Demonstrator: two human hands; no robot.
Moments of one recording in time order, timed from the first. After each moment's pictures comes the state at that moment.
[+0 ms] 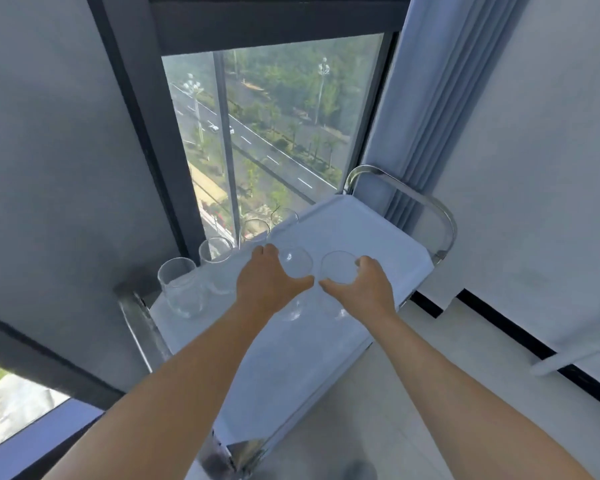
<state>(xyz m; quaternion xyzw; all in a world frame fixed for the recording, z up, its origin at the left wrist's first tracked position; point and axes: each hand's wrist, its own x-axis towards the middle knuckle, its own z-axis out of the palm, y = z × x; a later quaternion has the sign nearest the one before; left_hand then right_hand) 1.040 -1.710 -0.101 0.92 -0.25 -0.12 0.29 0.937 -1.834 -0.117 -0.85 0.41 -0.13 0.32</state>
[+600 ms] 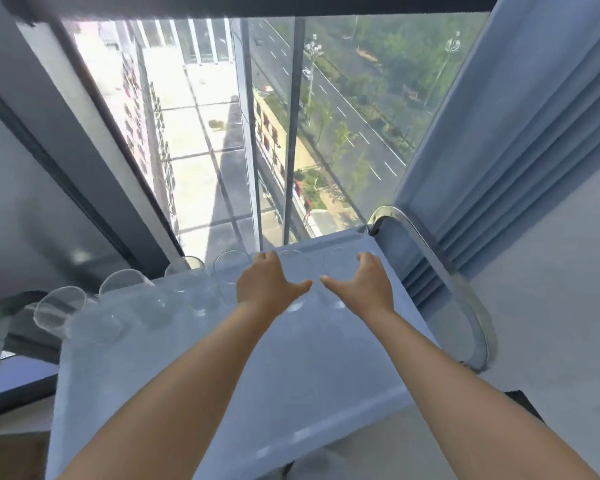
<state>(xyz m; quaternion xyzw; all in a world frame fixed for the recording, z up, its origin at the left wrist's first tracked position) 1.131 -1.939 -0.138 0.97 -0.07 -0.12 0.21 1.085 -2.095 -0.152 -0.91 0.26 -0.01 0.32</state>
